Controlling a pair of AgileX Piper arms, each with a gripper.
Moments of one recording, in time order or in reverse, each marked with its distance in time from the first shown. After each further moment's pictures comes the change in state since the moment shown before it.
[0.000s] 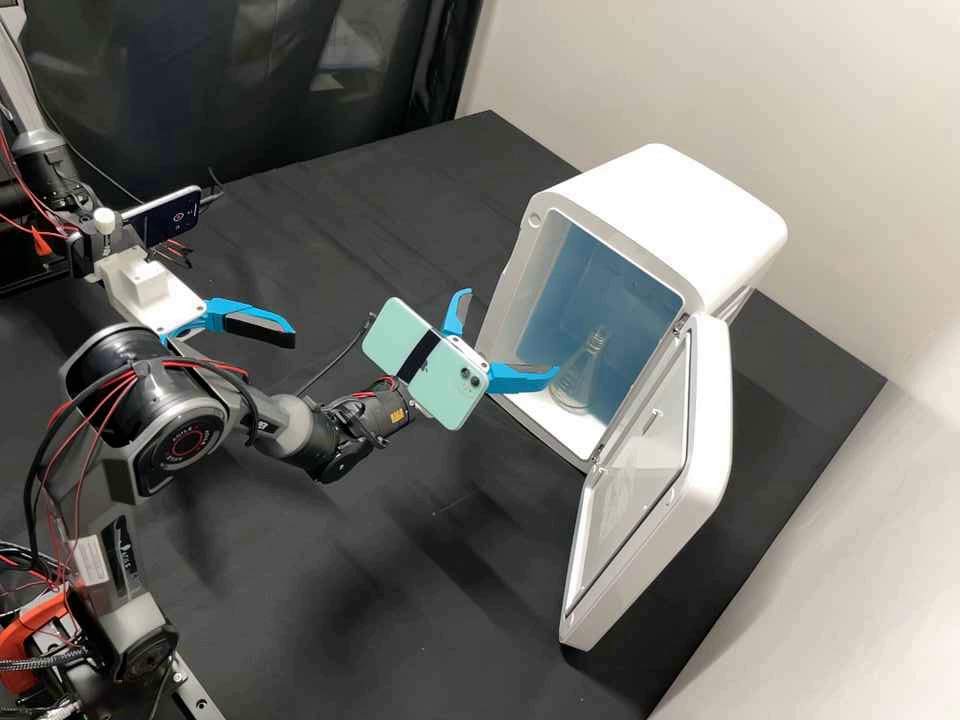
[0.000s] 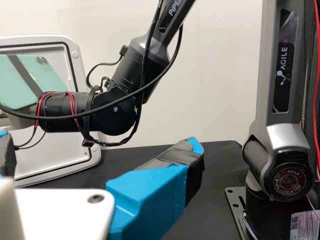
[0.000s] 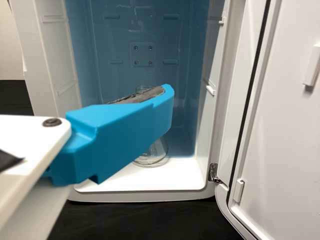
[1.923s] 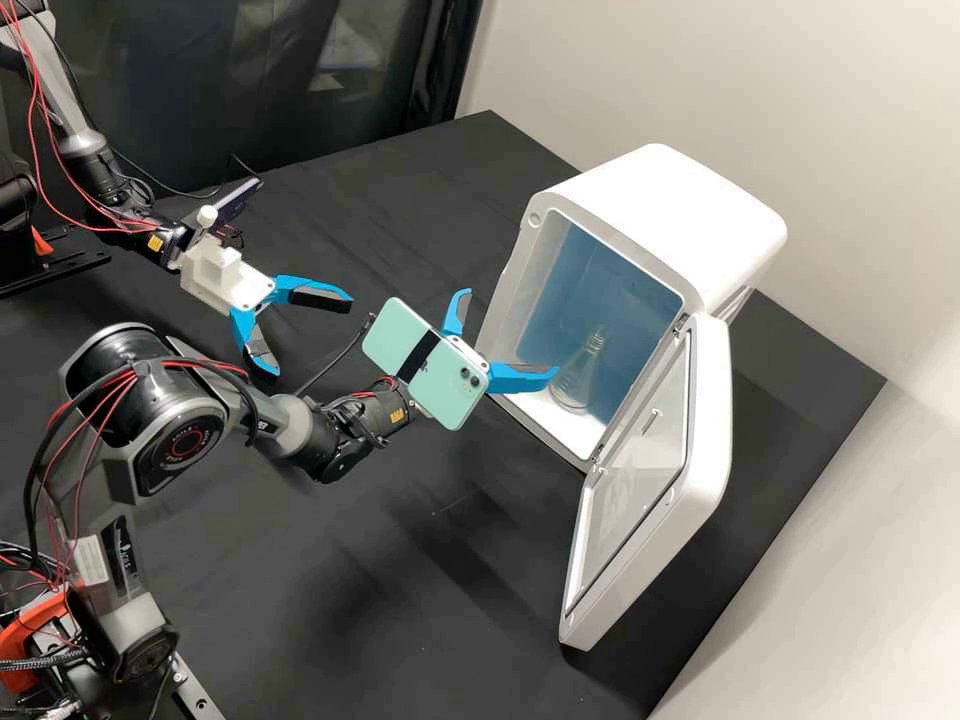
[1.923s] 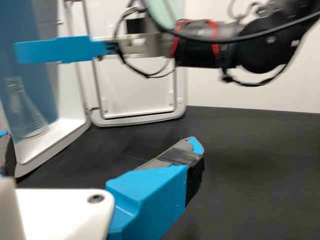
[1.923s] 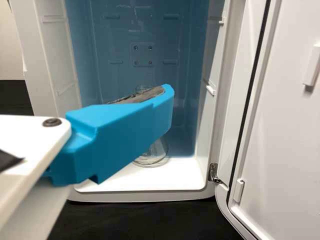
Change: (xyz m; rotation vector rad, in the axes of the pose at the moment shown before) left arm -0.028 -0.020 -0.103 -0.076 0.311 -0.068; right arm 0.000 0.000 0.000 0.000 0.000 0.000
